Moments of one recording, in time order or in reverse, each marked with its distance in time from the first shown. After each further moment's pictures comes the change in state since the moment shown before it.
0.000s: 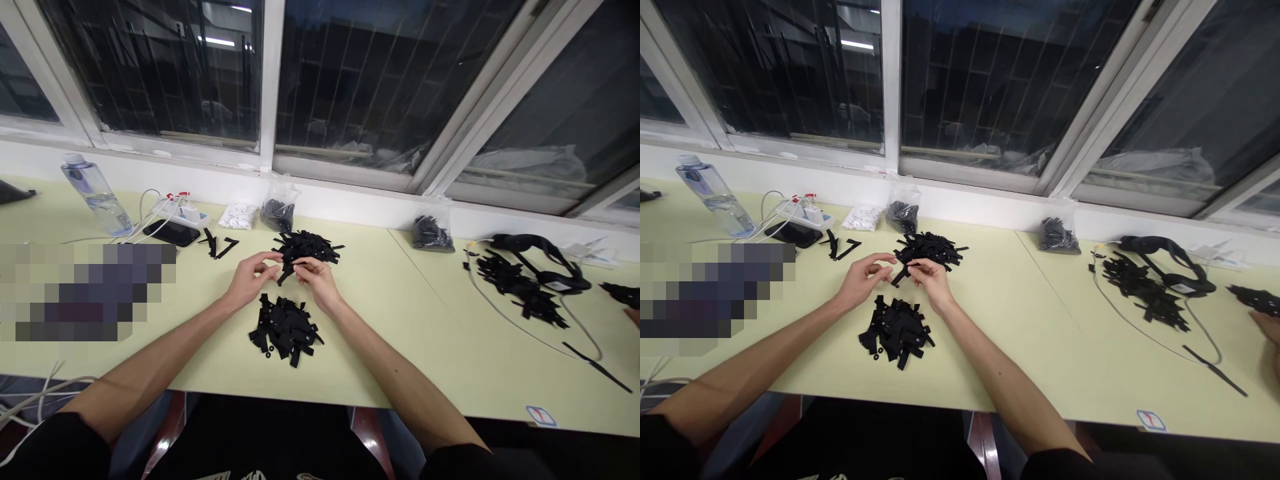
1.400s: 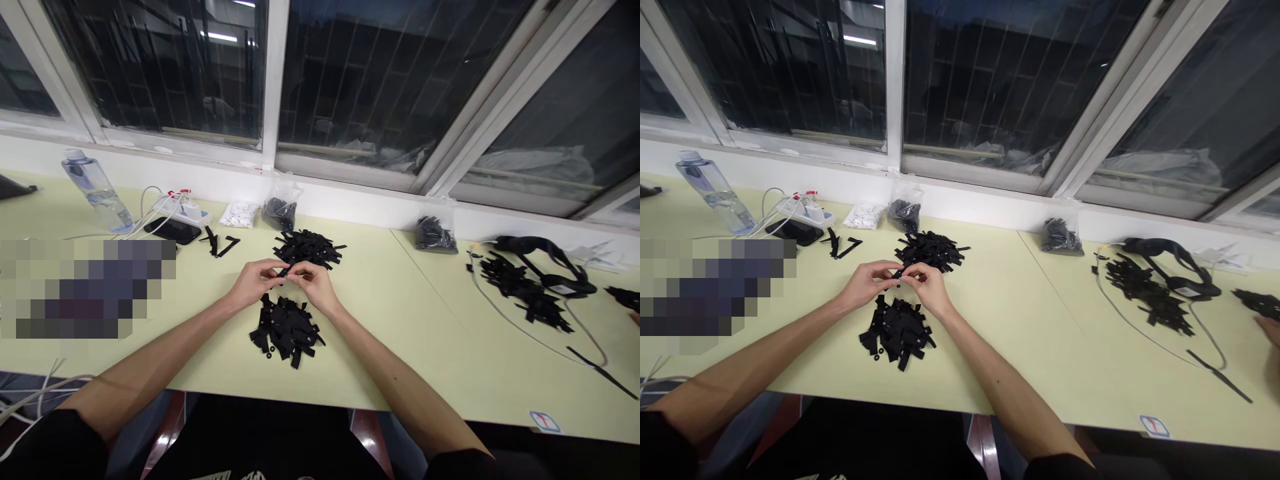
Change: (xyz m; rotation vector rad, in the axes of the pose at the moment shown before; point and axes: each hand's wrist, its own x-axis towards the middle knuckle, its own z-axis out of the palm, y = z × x) left_hand -0.001 -0.009 0.004 0.017 -0.103 -0.064; right_hand -0.004 -0.001 0.003 -0.489 -0.074 -0.202
